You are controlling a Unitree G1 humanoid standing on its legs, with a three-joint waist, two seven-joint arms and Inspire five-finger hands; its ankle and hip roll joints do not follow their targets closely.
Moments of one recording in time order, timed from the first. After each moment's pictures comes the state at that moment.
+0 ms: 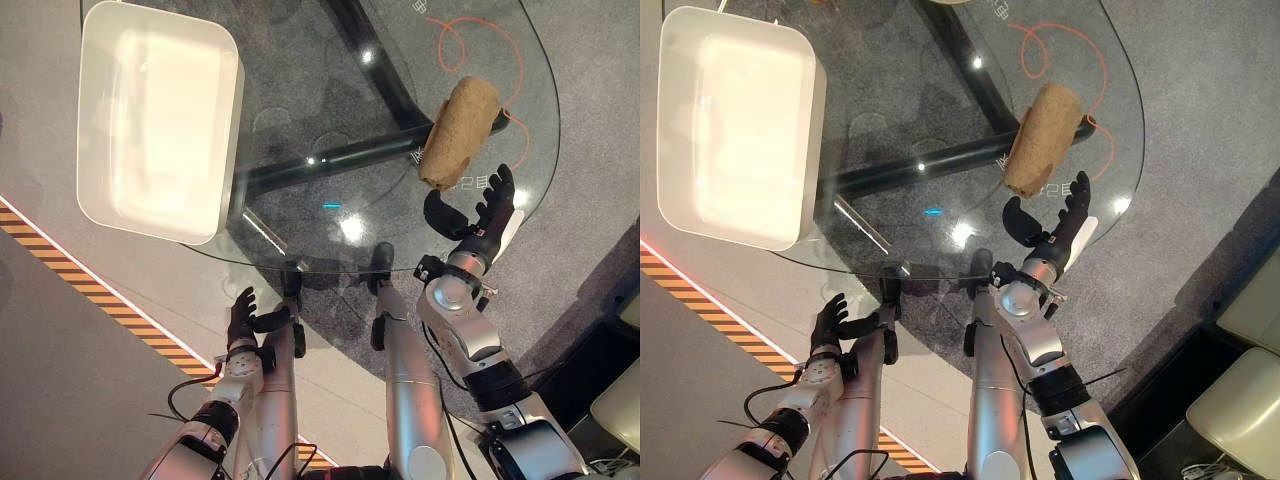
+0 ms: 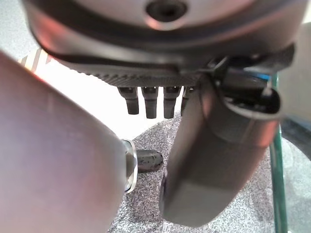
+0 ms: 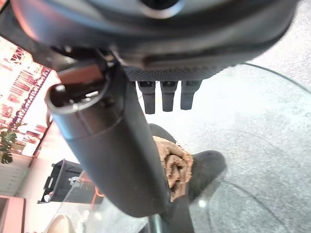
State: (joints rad) left arm -0.35 0.24 -0.38 0.88 -0.52 -0.15 0.45; right arm -0.49 -0.26 0.27 0.10 0.36 0.06 -1.06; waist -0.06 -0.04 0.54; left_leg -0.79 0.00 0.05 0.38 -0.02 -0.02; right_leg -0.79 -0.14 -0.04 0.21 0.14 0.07
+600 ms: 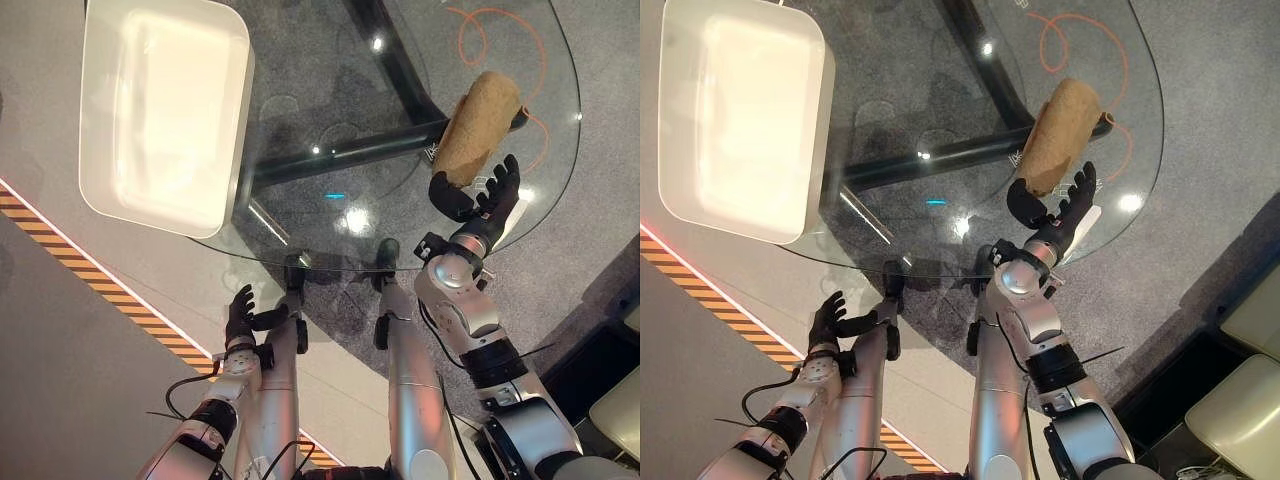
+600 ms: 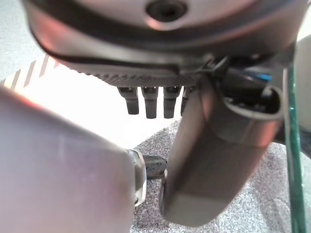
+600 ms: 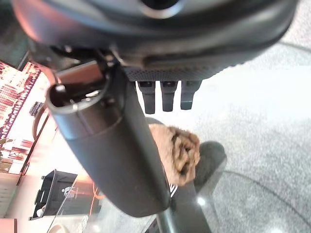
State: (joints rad) left arm -0.35 0.25 -0.38 0.87 -0.52 -0.14 0.45; right arm -0.62 -0.26 0.25 0.15 0.47 0.05 -1.08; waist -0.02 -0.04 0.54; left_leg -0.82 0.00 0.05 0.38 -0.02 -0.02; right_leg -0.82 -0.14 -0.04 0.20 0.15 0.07
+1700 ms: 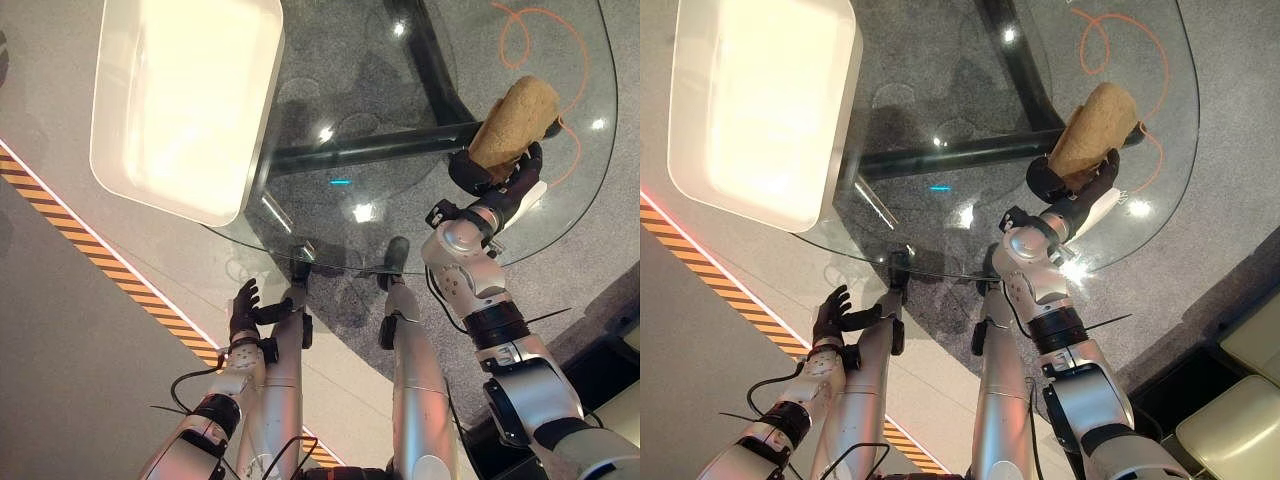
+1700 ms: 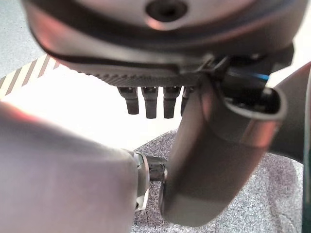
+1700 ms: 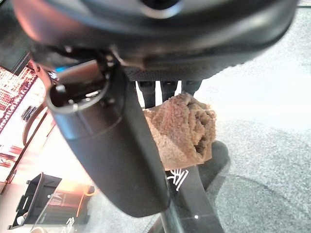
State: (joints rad) left arm -0.38 0.25 -0.38 0.85 -0.54 -0.13 0.45; right arm -0.80 -0.29 0.21 0.35 0.55 0.07 -1.17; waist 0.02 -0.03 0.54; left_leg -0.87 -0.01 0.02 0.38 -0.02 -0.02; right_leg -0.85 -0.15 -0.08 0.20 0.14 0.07
